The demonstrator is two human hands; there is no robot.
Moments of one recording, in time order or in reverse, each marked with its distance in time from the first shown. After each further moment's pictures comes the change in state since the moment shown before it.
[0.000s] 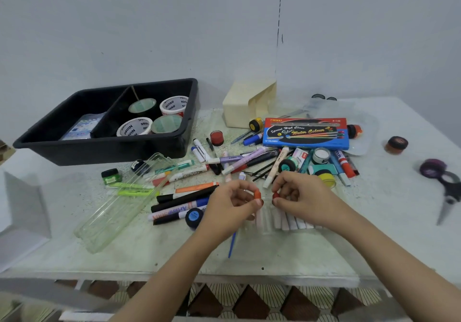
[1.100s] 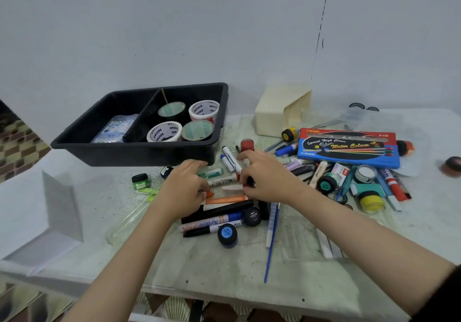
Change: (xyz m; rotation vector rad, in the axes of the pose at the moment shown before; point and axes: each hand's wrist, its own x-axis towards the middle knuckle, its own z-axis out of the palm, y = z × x) left_hand 0.051 -0.025 -0.155 1.289 0.066 0.318; right_hand 0.121 -0.062 0.063 -0.566 -0.133 -0.418
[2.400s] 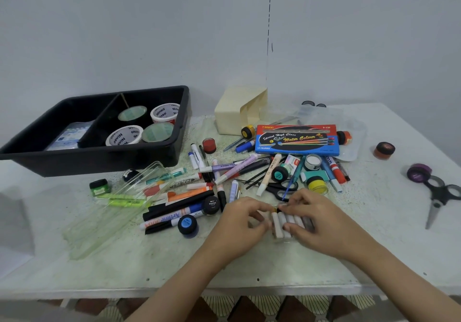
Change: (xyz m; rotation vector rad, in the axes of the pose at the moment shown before) left_hand -0.016 0.175 0.028 -0.848 -0.055 0.038; right_hand -0.189 0.042 -0.002 0.219 0.121 0.270
